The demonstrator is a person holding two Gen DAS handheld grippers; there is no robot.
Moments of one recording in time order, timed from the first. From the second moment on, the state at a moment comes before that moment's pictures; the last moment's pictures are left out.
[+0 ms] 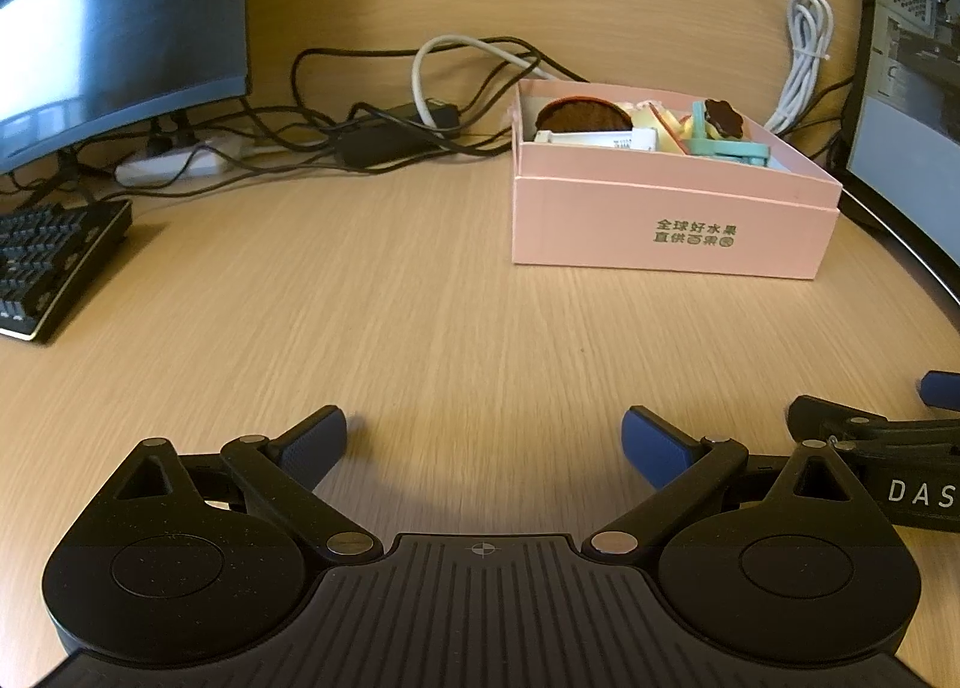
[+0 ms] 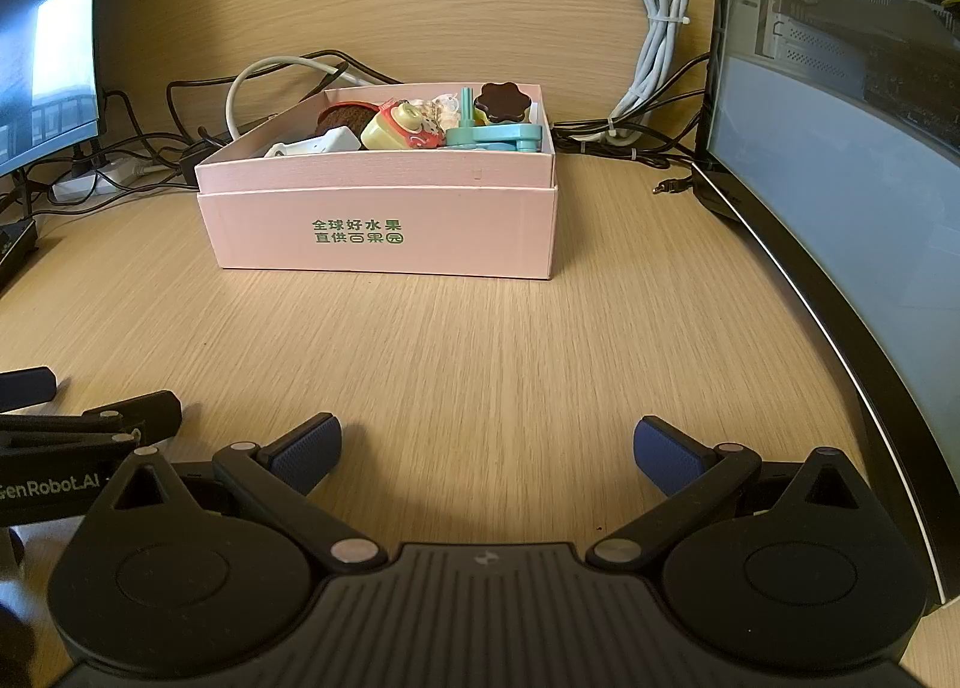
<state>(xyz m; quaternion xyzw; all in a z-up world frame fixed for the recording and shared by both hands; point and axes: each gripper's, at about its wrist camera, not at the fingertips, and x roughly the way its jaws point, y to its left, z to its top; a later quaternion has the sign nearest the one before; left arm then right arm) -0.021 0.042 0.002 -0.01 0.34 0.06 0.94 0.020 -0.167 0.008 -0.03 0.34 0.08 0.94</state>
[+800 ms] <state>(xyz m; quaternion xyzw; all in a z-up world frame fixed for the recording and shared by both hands) -0.017 0.047 0.002 -0.01 0.34 0.03 0.94 0.020 -0.167 0.008 -0.03 0.34 0.08 0.94</state>
